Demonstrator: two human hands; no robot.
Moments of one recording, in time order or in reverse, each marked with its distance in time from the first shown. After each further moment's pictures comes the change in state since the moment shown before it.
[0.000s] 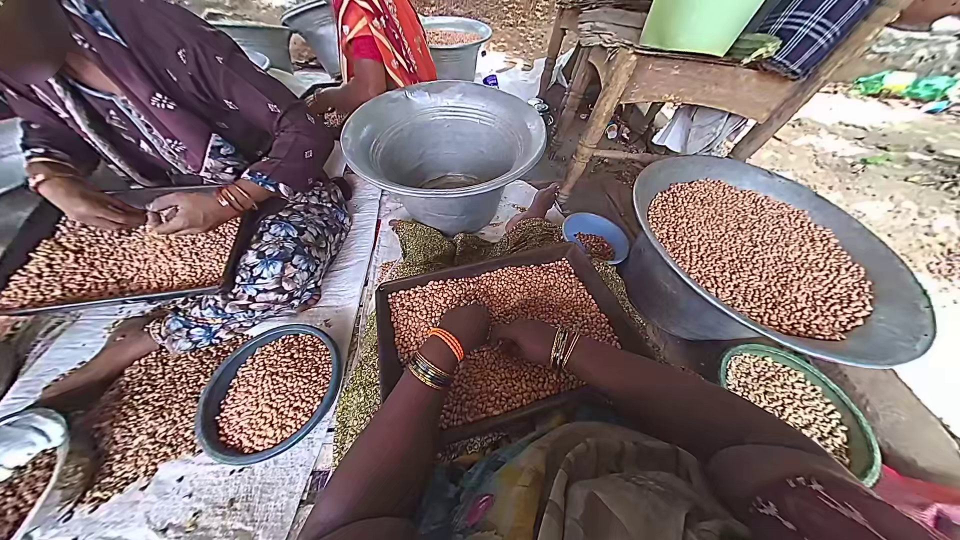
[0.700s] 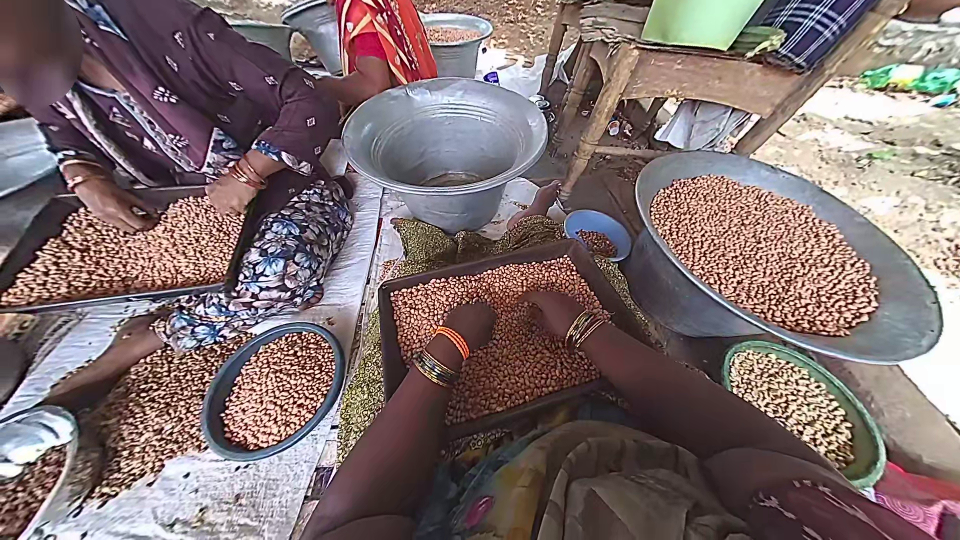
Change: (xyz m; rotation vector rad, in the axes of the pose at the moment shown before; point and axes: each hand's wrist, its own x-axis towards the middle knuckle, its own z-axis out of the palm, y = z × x) left_hand 0.000 0.007 0.002 0.023 -0.001 0.001; right_hand -0.010 0.032 -0.020 -0.017 0.222 0.394
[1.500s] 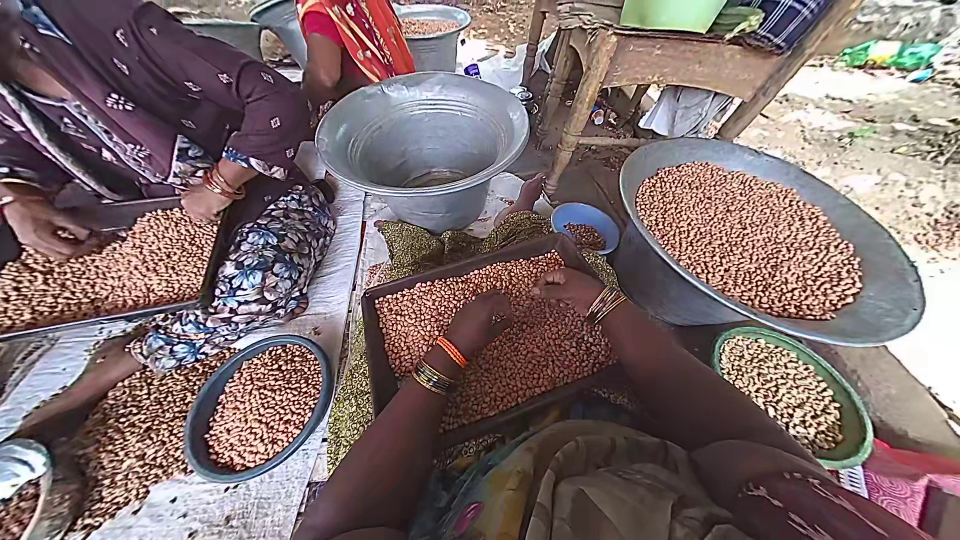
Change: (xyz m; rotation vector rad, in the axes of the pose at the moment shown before) left_hand 0.019 0.005 0.017 -0.454 0.402 0.390; right_hand -0.008 0.053 -0.025 0.983 0.060 -0.001
